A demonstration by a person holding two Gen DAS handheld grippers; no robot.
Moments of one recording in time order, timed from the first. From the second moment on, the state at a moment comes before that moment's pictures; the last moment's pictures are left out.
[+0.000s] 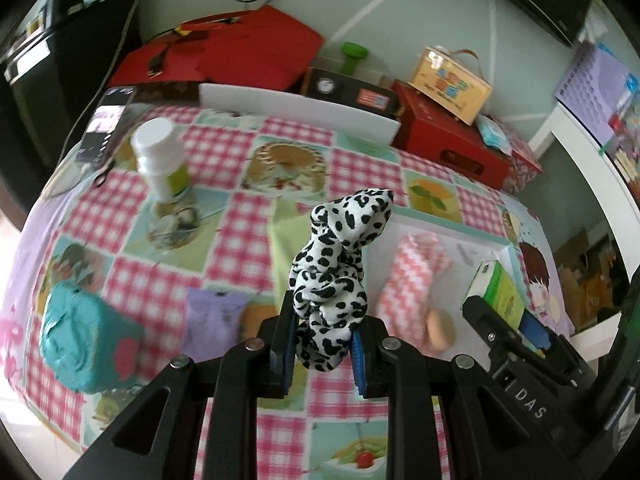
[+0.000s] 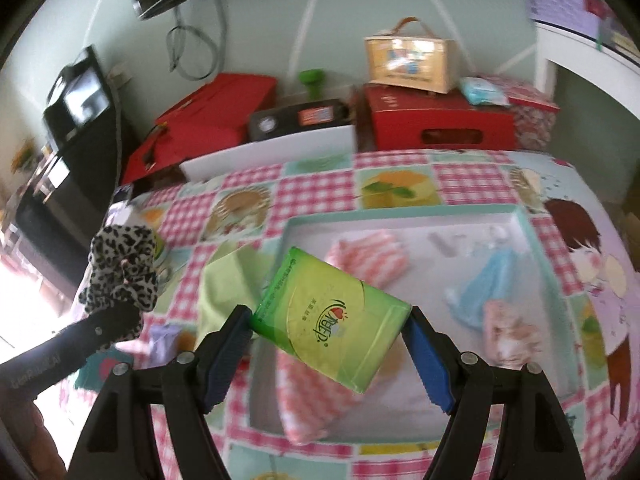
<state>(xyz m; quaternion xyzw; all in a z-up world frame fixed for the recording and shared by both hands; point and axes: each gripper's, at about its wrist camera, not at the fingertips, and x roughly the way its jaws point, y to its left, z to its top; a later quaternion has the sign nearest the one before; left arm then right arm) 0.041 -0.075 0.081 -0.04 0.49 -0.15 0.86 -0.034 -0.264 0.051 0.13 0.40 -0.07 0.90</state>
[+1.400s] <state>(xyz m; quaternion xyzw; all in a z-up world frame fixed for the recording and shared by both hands) 0.118 -0.187 -0.005 0.01 0.53 -0.22 0.82 0.001 -0.332 0.007 0.11 0.44 -0.16 0.88</state>
